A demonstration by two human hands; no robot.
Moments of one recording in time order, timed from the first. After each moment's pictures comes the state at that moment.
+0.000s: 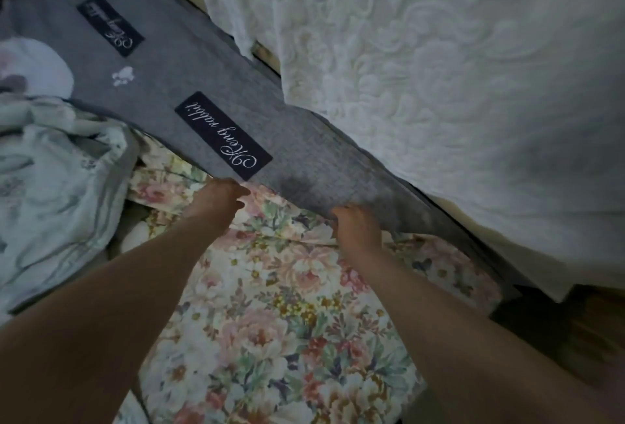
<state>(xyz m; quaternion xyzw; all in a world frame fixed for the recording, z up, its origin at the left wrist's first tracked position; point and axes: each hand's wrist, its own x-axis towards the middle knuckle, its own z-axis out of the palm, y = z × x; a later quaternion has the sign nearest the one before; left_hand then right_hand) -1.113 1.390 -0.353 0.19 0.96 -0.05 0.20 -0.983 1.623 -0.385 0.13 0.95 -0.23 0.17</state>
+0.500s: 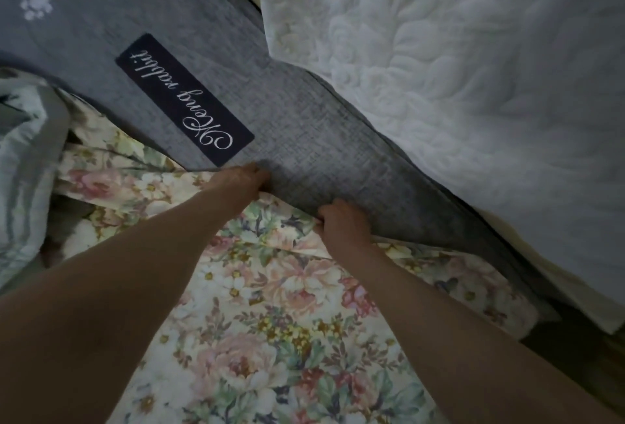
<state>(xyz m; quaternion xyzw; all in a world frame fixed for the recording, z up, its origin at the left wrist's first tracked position) -1.181 1.431 -0.481 0.33 0.88 -0.14 0.32 -1.052 1.609 -0.486 0.10 0.93 -0.21 0.30</state>
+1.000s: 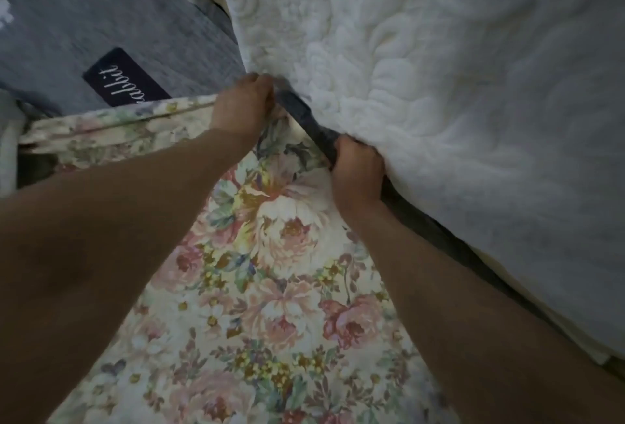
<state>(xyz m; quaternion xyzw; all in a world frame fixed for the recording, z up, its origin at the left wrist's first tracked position) -1.284 1.532 -0.455 0.25 0.96 0.12 0.06 -1.153 1.673 -0.482 0.24 0.95 -0.18 -0.01</state>
